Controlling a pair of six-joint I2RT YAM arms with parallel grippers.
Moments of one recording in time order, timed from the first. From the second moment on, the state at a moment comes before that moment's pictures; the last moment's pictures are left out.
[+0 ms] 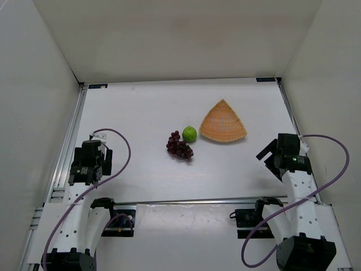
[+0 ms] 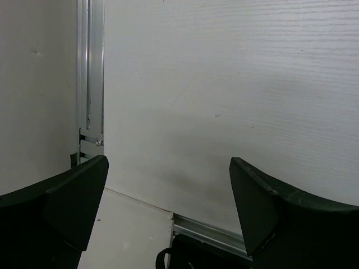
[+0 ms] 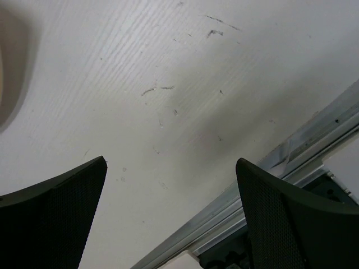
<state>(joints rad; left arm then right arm) 0.02 0.68 0.61 -0.81 -0.39 0.18 -0.10 0.81 0.72 -0.96 0.20 0.67</state>
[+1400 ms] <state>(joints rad) 0.03 0.72 0.61 -0.81 -0.35 0.19 0.94 2.11 1.69 -0.88 0.15 0.11</state>
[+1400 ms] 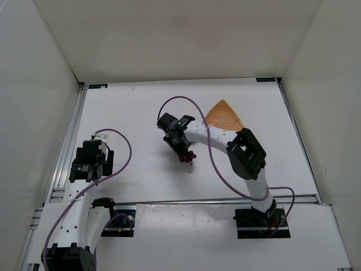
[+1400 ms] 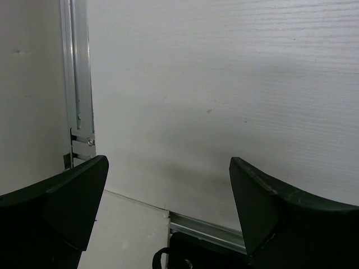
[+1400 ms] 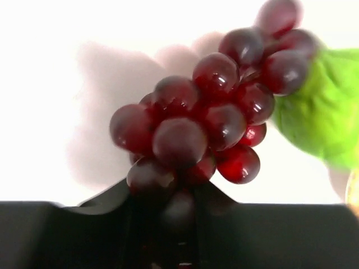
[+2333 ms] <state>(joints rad) -0.09 1.16 1.07 -0.82 -0.09 0.34 0.32 2.05 1.73 -0.93 0.14 0.39</state>
